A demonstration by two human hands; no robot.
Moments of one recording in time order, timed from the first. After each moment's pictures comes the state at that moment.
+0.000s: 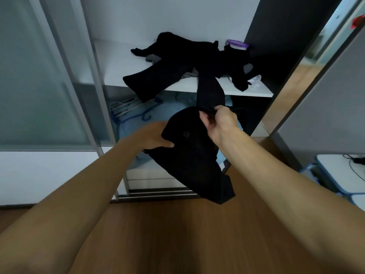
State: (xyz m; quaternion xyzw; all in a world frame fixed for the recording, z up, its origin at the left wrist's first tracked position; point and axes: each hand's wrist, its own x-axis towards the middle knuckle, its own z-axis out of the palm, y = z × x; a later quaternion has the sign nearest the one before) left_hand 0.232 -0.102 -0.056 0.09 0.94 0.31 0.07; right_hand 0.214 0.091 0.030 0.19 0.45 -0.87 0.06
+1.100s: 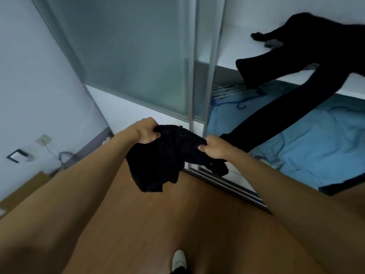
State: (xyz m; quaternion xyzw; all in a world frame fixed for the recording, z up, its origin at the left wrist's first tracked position) left_hand 0.453 -0.254 -0.063 -0.33 0.92 0.17 0.12; right_hand 0.286 -0.063 -0.112 -0.41 0.83 -0.18 0.33
